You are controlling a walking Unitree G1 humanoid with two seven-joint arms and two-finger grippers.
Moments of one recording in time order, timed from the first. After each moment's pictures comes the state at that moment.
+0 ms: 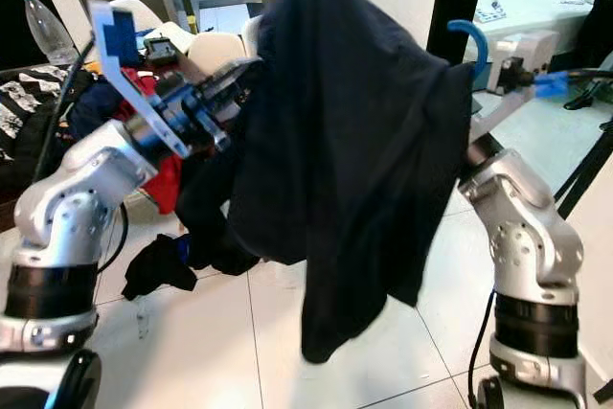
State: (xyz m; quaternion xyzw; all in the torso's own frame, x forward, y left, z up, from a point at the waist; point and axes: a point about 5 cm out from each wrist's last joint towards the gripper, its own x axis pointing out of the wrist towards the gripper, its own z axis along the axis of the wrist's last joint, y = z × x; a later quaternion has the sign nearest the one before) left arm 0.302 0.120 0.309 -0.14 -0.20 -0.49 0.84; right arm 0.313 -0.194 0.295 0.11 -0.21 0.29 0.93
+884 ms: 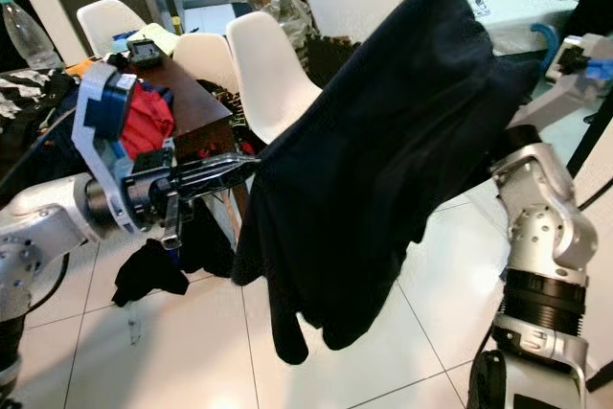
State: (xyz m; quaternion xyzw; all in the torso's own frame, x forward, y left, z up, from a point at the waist) left arm 0.256 0.155 0.271 -0.06 -0.05 -0.60 0.80; right arm 0.333 -0.245 0.293 0.21 -0.21 0.12 0.95
